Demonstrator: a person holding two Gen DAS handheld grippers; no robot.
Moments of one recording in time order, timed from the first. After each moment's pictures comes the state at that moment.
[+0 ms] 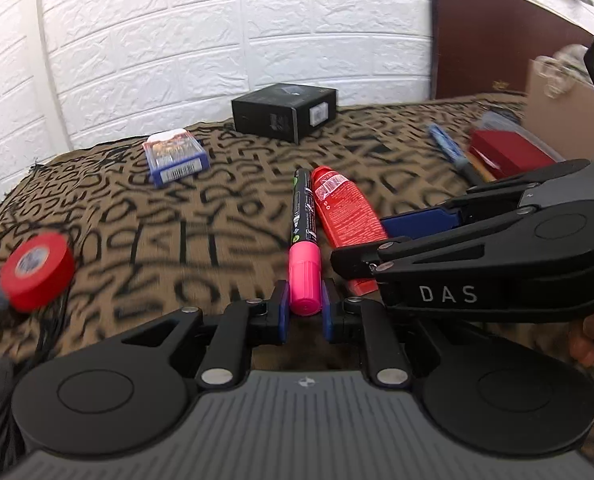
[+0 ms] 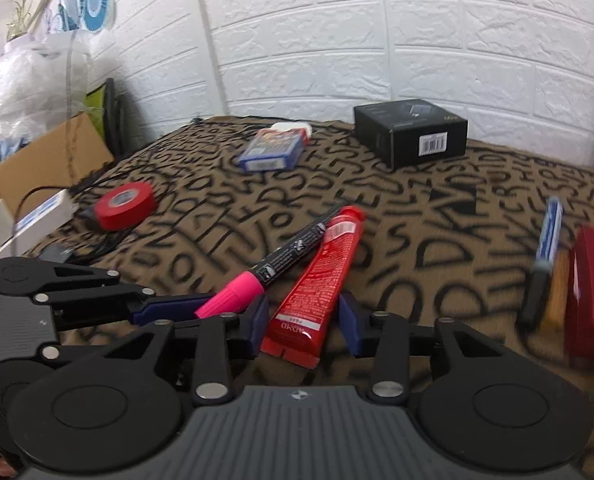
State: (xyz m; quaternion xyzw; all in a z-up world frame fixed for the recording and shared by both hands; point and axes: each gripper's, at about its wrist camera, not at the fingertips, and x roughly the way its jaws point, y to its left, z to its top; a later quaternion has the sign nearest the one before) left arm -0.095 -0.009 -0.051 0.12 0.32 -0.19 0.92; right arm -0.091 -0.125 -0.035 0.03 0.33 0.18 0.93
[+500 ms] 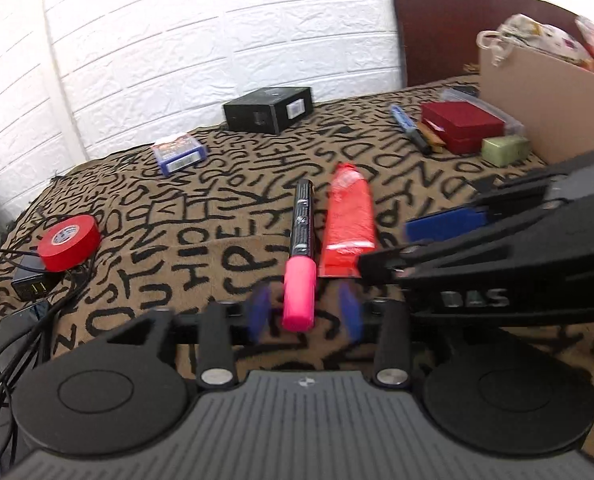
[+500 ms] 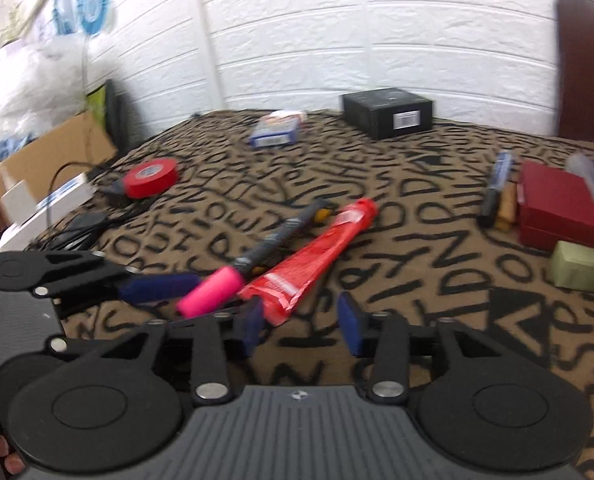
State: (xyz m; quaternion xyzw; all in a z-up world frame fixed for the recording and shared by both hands) left arm -0.126 -0.016 -0.057 0.14 0.30 -0.17 0.93; right arm -0.153 -0.128 -0.037 0.06 0.32 0.13 0.94
